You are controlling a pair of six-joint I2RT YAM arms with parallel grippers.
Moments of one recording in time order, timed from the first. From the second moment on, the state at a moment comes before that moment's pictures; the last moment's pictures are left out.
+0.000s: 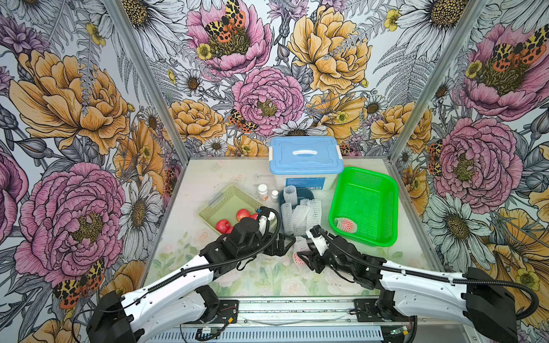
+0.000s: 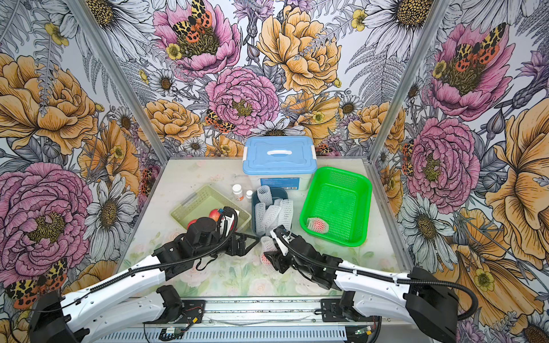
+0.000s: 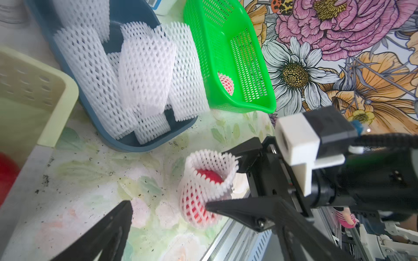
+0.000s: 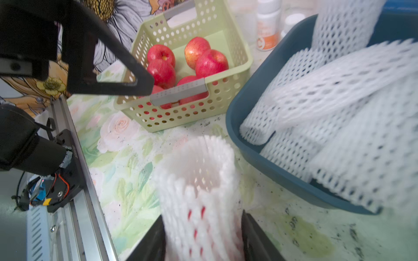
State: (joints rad) left arm -0.83 0.91 0.56 -0.20 0.24 -0.69; right arm 0.97 0.99 0.35 0.15 -0.01 0.38
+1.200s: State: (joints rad) left arm -0.95 1.09 0.56 0.03 0.29 -0.56; right arm 0.90 0.90 0.40 0.26 -0.11 0.71
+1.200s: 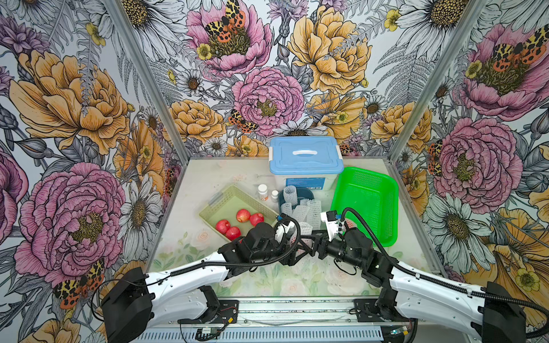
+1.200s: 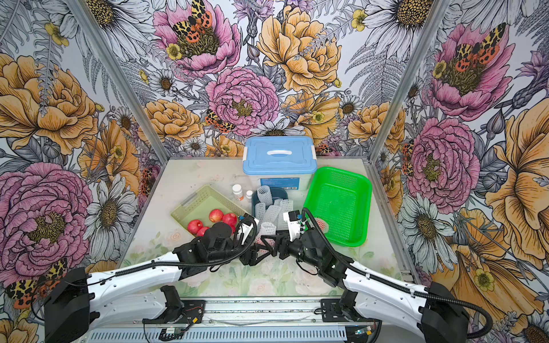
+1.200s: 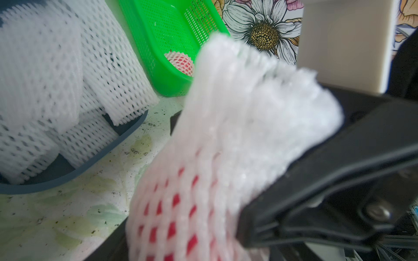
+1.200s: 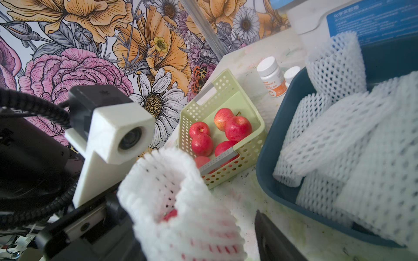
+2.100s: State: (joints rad) left arm -0.93 1.09 0.56 0.03 0.37 -0.54; right arm 0.85 0.96 0.43 0.32 -0.18 0.69
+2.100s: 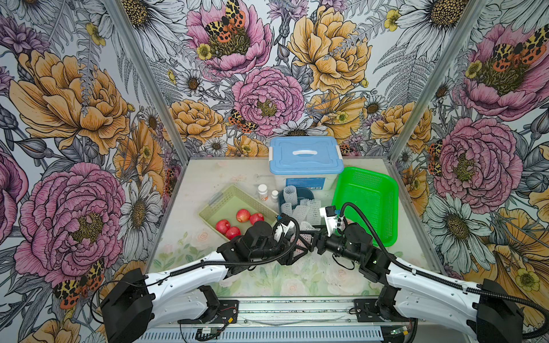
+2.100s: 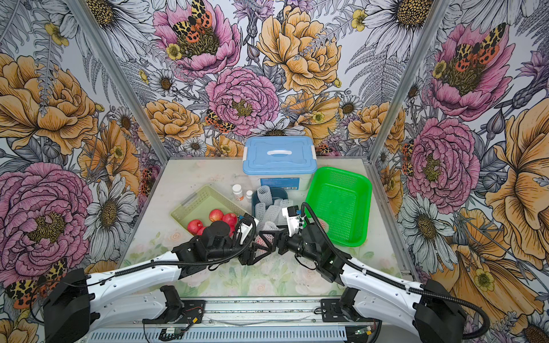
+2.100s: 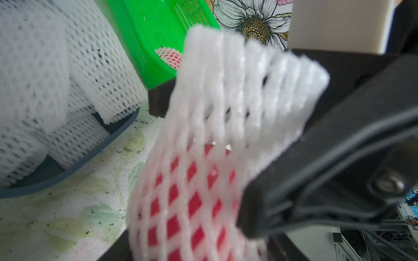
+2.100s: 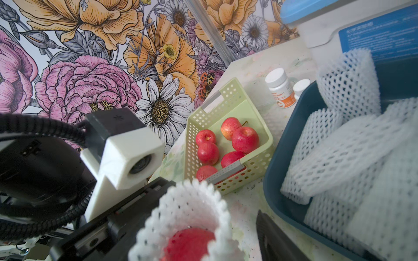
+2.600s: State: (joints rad) left arm -0.89 1.06 0.55 0.03 0.36 -0.54; right arm 0.84 0.98 0.44 0.35 -0.21 0.70
